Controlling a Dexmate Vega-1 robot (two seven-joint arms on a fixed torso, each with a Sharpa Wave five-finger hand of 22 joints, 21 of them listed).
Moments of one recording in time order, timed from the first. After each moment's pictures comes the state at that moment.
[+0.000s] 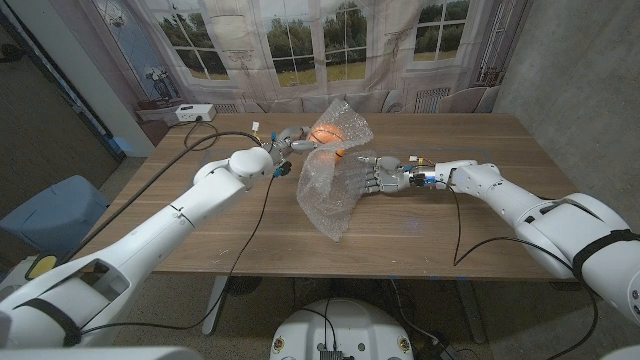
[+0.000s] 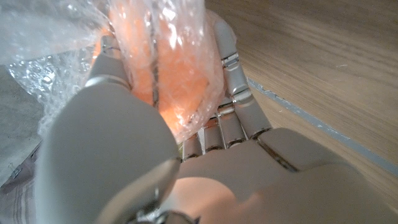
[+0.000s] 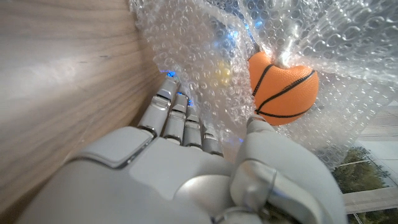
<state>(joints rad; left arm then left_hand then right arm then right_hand) 0.64 0.68 0.62 -1.77 -0.26 0.41 0.03 1.06 -0.12 0.23 -0.14 0.18 0.44 -0.03 0.53 0.23 0.61 0.12 0.46 0.57 0.85 0.08 0.34 0.40 0.93 -0.06 0.85 0.19 -0.32 -0.39 -0.61 -0.67 0.69 -0.28 1.11 0.50 0.16 0.17 0.04 0.18 0.18 0.06 0.18 0.18 0.36 0.21 0.18 0.20 0.45 0.17 0.18 0.24 0.62 0.16 0.24 0.20</state>
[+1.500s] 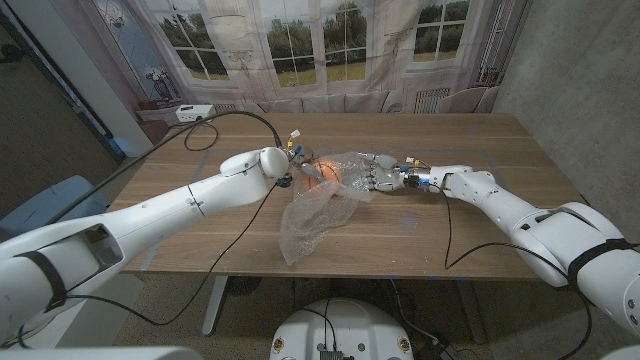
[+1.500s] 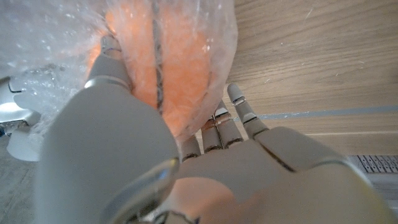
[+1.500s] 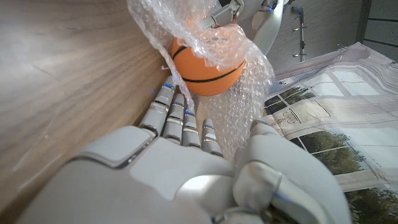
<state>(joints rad) 0.37 0.76 1.05 -1.92 0.24 0.89 -0.25 1.06 -0.12 0.24 -0.15 0.18 0.51 -0.08 0.37 0.22 0.51 -0.06 0.28 0.56 0.45 -0.05 0.18 0.47 0.05 0.13 0.78 0.19 -0.40 -0.39 -0.54 -0.75 0.69 -0.23 0.97 0.44 0.14 0.18 0.05 0.18 0.10 0.03 0.18 0.18 0.22 0.19 0.19 0.20 0.29 0.18 0.18 0.24 0.44 0.17 0.20 0.20</state>
